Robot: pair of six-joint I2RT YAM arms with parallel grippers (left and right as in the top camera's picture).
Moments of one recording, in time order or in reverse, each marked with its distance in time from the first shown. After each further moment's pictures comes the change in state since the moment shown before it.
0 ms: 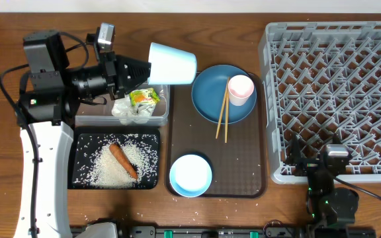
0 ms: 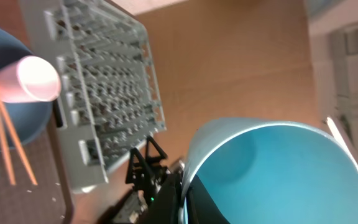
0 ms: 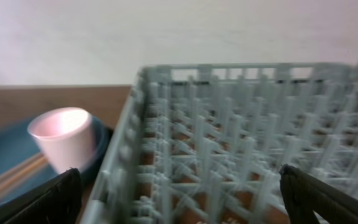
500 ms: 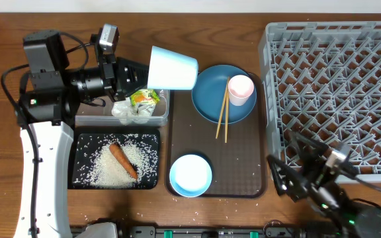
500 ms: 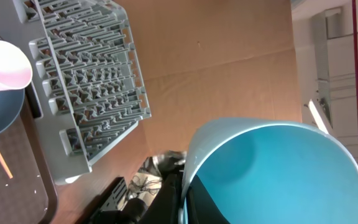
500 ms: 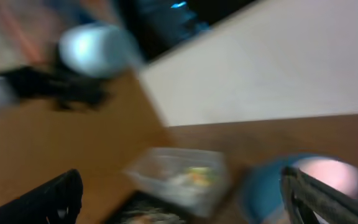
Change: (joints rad) left arm -0.007 0.000 0.000 -0.002 0.083 0.000; right arm 0.000 0.144 0.348 0.096 -0.753 0.620
